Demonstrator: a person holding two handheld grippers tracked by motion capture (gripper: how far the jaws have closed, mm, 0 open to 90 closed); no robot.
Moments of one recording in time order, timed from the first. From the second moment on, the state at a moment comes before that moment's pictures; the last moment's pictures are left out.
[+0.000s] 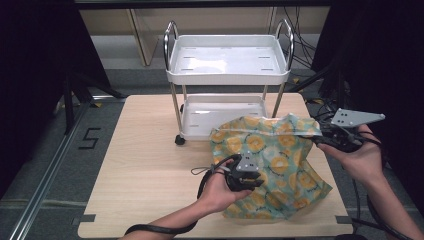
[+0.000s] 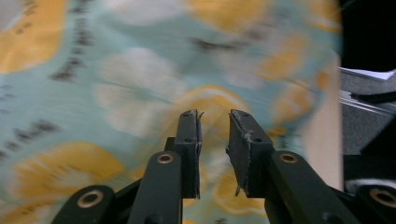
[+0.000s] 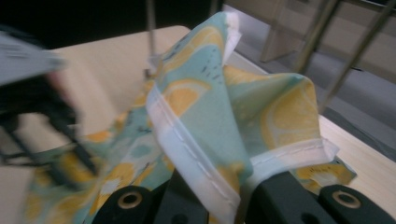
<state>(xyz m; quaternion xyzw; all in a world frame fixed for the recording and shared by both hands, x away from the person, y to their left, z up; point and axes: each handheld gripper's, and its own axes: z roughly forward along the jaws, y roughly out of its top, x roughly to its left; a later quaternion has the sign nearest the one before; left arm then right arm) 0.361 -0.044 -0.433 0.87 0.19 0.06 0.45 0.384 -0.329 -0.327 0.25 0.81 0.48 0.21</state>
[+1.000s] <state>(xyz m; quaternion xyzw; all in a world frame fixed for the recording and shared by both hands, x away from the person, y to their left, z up) 0.383 0.094 -0.397 0.76 0.36 0.14 0.51 0.320 -0.291 -0.427 0.04 0.96 0.25 -0.14</state>
